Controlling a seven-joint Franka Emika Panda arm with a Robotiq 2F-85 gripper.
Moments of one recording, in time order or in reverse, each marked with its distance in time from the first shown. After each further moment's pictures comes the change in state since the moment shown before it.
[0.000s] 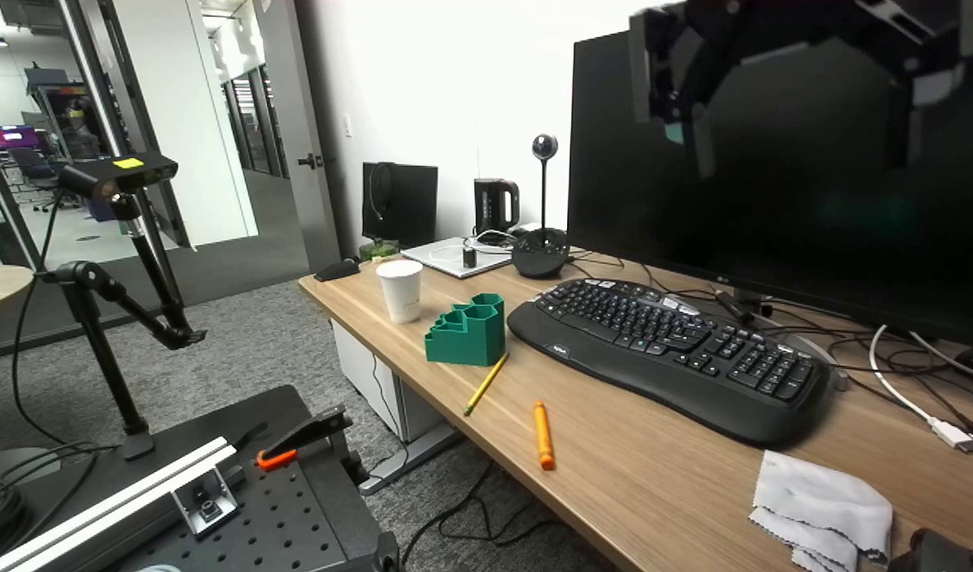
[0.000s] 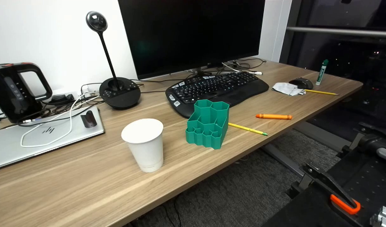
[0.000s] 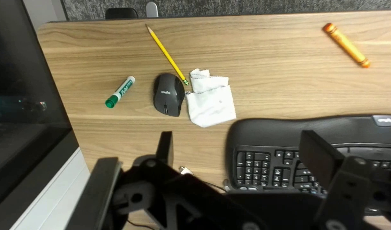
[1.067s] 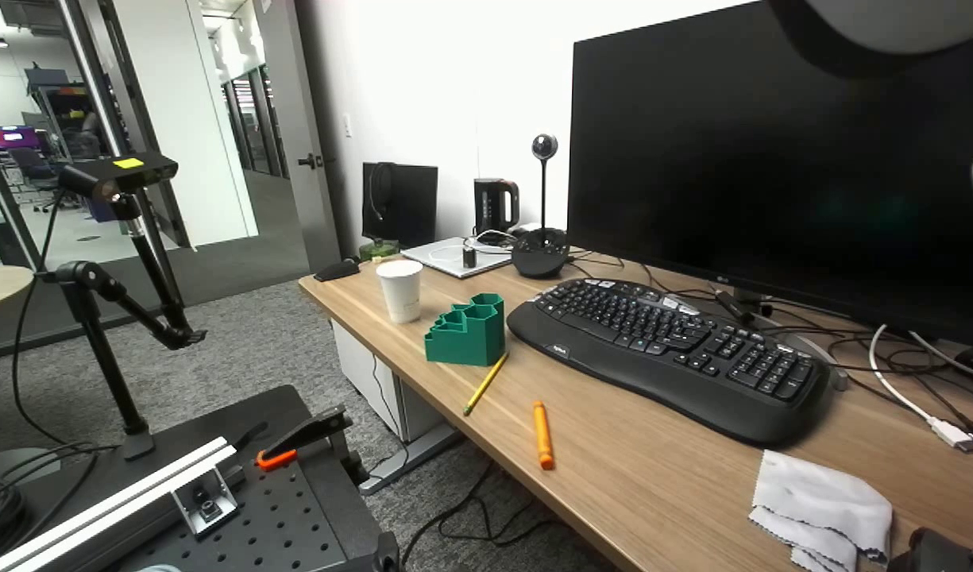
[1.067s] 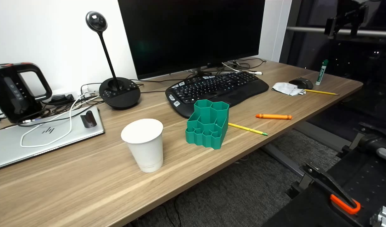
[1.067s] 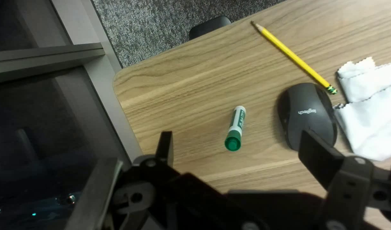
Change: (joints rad) arm -0.181 0.741 -0.032 0.734 -0.013 -0.203 0.180
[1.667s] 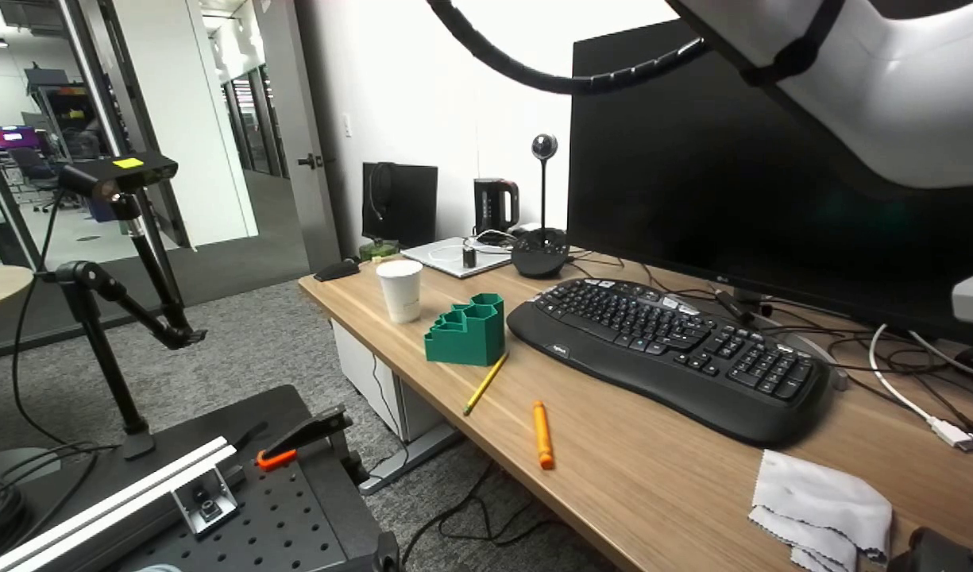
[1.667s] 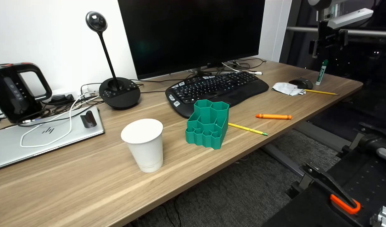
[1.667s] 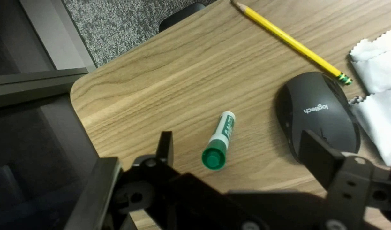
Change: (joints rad) arm -0.039 0.317 0.029 0.377 0.061 -0.172 0.062
